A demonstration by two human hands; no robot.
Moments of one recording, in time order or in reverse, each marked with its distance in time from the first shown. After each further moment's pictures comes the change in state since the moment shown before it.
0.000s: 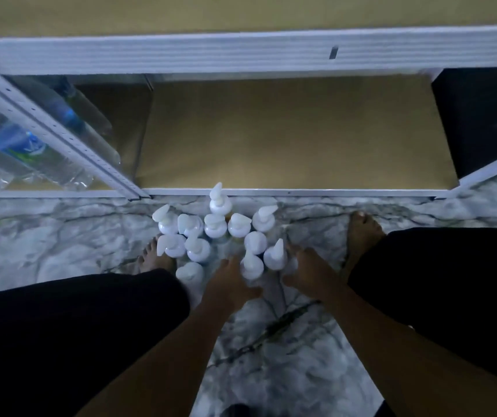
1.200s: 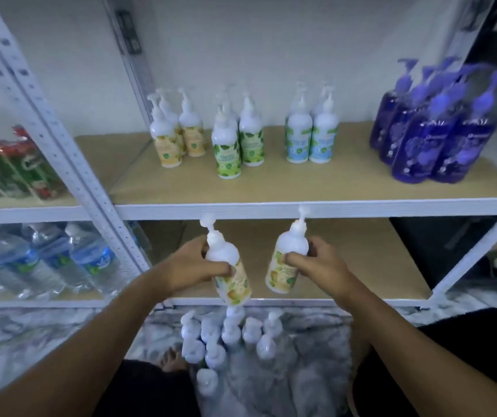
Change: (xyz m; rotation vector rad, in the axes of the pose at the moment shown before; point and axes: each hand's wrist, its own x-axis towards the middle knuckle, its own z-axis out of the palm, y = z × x) left_hand -0.101 0.118 -0.281 -0.324 0.144 0.276; right_hand -0.123 -0.199 -0.186 0.640 0.442 -0.281
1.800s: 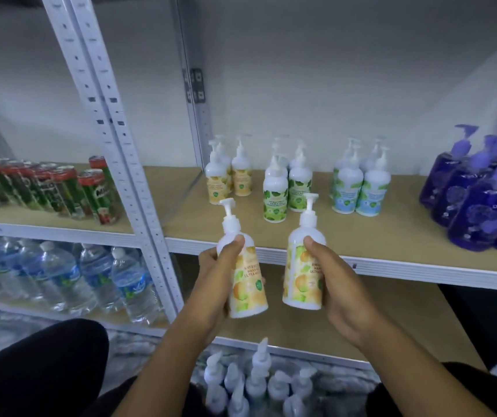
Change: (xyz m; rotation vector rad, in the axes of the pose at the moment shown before) left_hand -0.019 0.032 -0.020 -0.929 0.357 0.006; right_hand 0.000 -0.098 0.056 0.545 -0.144 0.017
